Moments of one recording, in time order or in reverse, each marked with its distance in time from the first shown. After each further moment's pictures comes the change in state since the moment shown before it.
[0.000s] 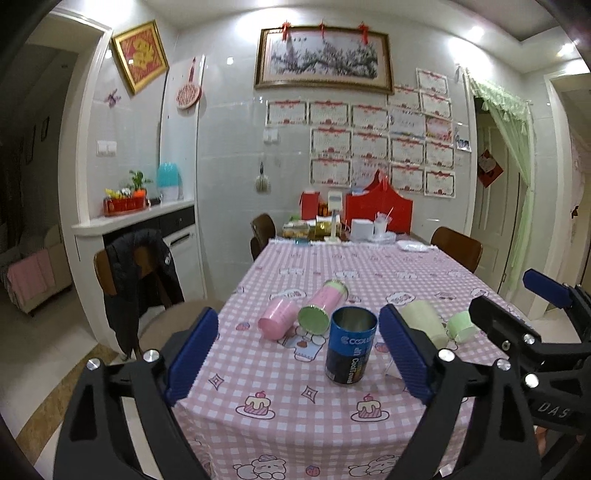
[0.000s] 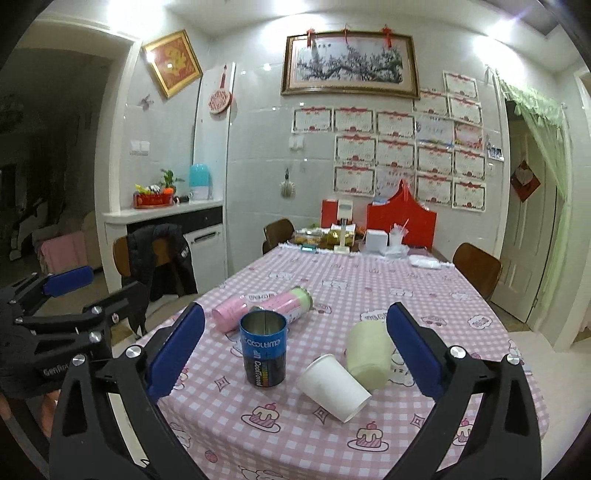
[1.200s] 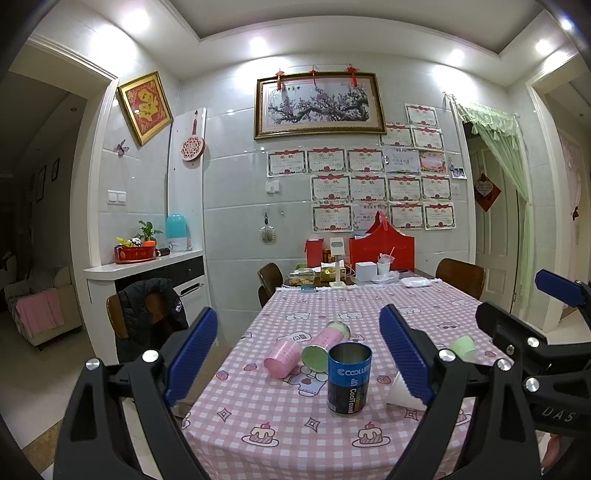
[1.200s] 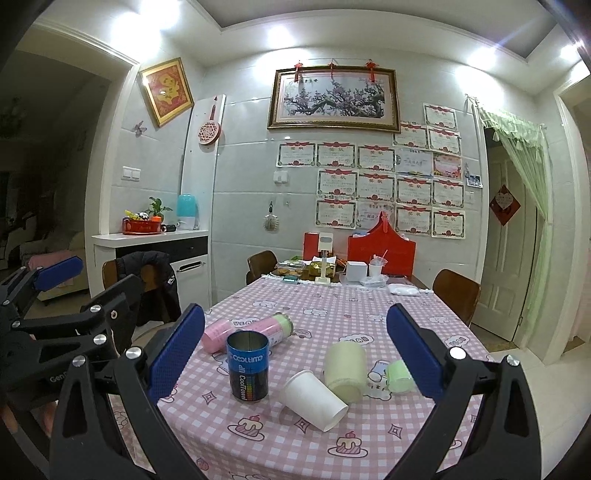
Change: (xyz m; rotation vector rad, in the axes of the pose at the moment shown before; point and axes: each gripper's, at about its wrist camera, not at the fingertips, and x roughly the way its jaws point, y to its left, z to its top) left arm -0.036 -0.022 -0.002 0.052 -0.194 0.039; right arm -0.032 -0.003 -0.011 -0.008 -0.118 -0.074
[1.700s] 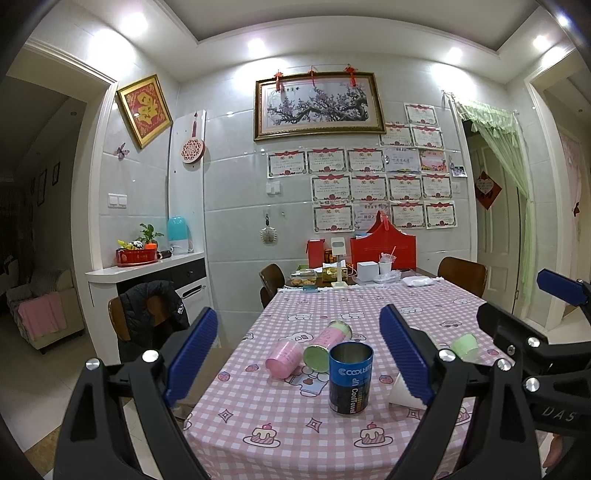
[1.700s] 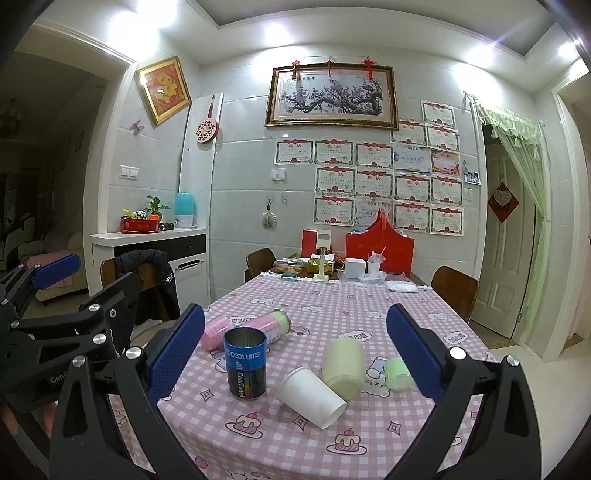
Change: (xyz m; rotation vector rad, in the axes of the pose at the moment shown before) left arm -0.001 -0.001 -0.001 0.005 0.000 0.005; right arm 0.001 -0.002 -0.002 0.002 0.009 -0.006
